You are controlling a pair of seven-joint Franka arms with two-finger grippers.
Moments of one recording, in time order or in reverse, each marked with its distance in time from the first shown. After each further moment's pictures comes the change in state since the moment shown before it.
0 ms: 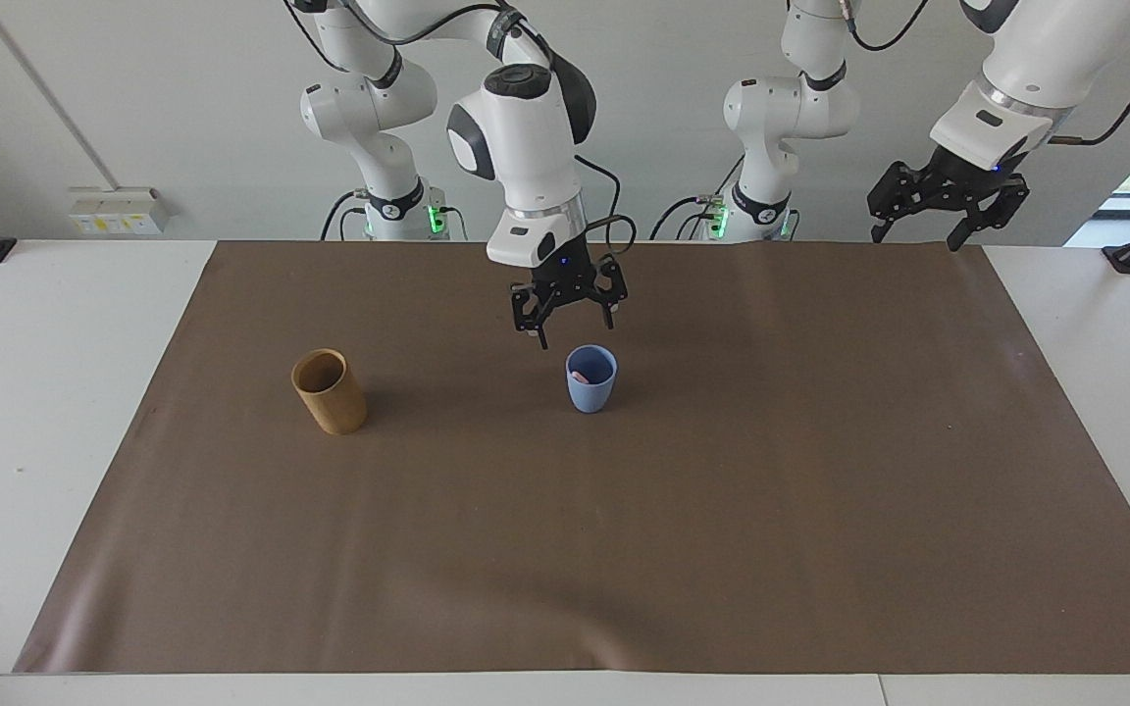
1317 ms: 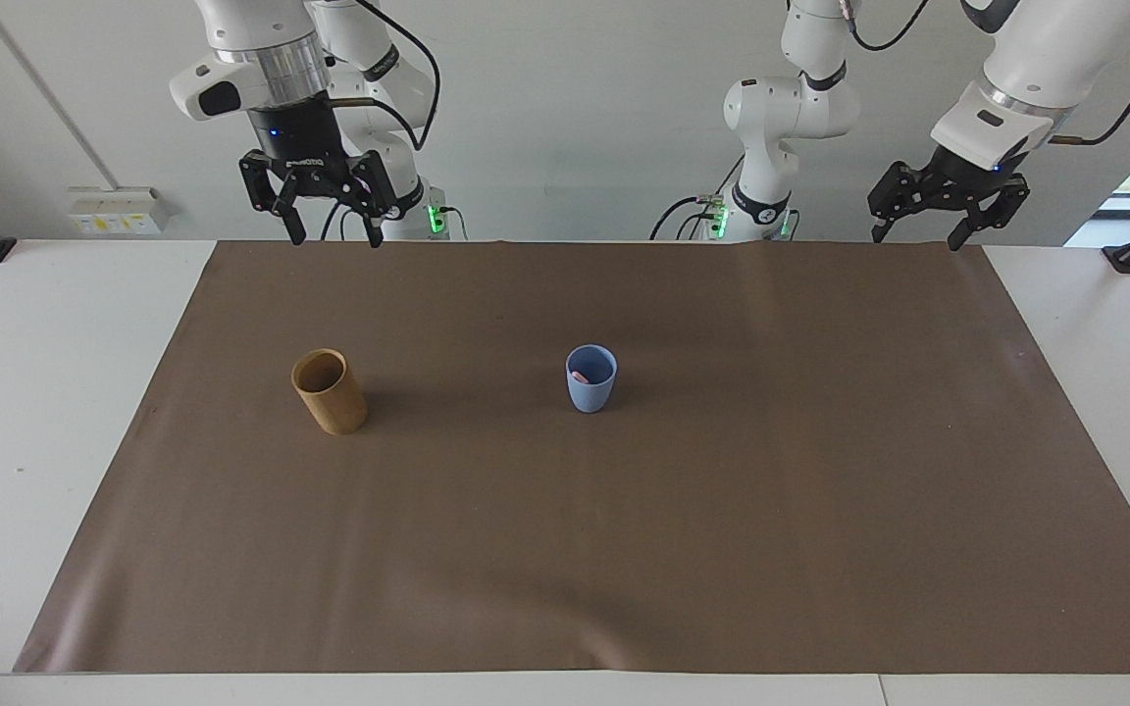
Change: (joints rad) left arm 0.000 0.000 0.002 0.000 0.000 -0.001 0.000; right arm -0.278 -0.219 -0.130 0.225 0.041 -0.568 -0.005
